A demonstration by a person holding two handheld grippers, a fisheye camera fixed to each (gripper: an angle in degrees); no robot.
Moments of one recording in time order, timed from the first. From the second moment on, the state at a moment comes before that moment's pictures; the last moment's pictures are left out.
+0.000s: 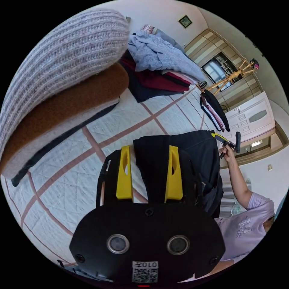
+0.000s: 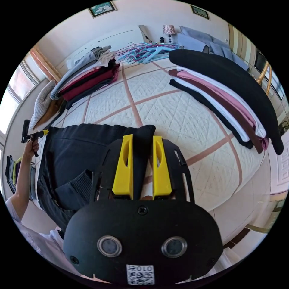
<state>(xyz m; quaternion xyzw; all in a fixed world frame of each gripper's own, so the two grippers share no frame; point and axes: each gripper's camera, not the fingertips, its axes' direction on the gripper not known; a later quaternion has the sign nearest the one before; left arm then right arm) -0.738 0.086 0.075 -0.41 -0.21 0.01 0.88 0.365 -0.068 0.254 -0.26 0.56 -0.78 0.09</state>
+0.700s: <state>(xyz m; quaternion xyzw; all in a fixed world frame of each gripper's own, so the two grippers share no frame) -0.434 0.177 -0.171 -0.32 0.04 0.46 0.83 0.259 -0.018 -0.090 -0.51 0.27 -0.81 -0.09</state>
